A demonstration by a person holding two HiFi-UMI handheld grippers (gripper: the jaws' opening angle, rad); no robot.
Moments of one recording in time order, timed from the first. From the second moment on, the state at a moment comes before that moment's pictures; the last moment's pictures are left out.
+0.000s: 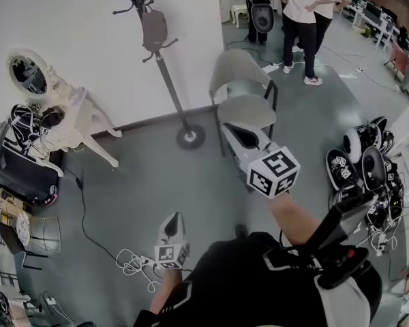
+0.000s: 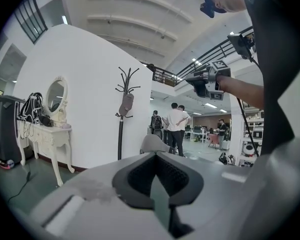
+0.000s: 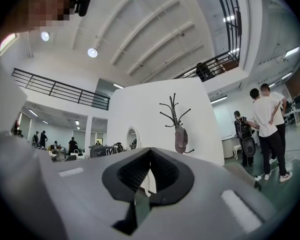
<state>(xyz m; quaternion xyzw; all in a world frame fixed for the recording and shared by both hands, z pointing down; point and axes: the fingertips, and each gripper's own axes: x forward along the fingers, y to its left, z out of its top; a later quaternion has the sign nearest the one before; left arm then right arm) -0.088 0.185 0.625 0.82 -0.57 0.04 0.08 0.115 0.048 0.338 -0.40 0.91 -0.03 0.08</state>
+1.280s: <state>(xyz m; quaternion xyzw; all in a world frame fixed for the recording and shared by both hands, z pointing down) -0.091 -0.004 0.618 0.81 -0.59 0.05 0.07 0.119 -0.146 0.347 -0.39 0.92 -0.02 0.07</state>
